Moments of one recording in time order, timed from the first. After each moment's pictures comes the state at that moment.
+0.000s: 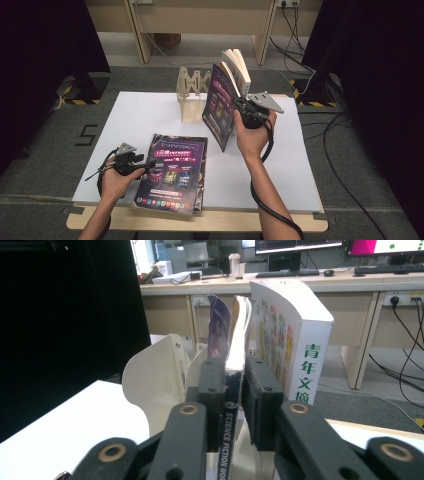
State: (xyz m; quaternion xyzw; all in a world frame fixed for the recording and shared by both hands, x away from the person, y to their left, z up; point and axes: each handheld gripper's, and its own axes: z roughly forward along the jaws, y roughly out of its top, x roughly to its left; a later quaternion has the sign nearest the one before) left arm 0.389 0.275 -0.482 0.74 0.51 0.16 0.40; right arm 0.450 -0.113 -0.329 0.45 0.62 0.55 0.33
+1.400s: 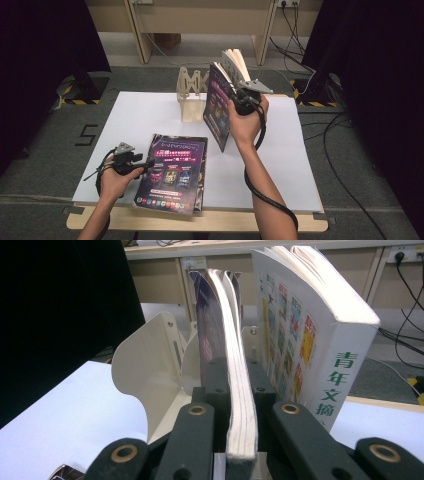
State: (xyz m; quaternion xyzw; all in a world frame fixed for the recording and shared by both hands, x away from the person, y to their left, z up) left arm 0.389 0.278 -0.479 0.74 0.51 0.16 0.41; right arm 0.479 -0.094 -0.314 0.50 0.65 0.50 0.29
